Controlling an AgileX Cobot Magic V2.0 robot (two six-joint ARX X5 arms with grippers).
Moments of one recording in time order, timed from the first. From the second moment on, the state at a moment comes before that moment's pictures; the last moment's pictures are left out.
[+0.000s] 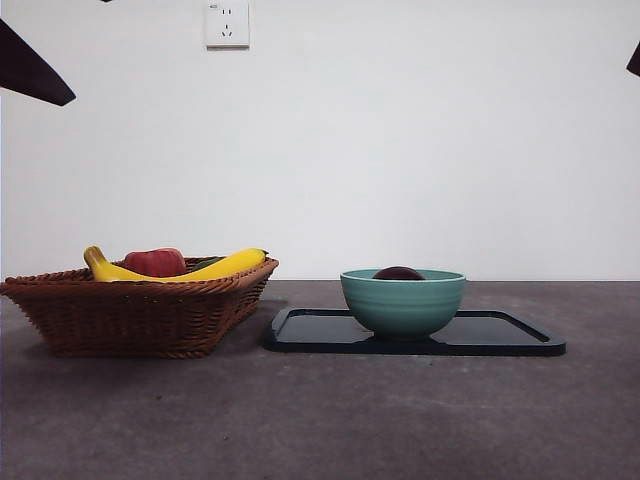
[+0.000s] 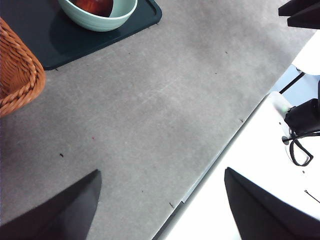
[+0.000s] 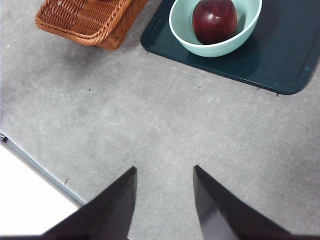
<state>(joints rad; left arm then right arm) -0.50 0.84 0.86 -0.79 0.51 -0.04 0.30 0.69 0.79 -0.88 -0.42 0.11</state>
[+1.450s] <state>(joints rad) -0.62 1.79 1.64 -0.61 0.27 -0.20 0.30 0.69 0.79 -0.88 -0.42 0.11</state>
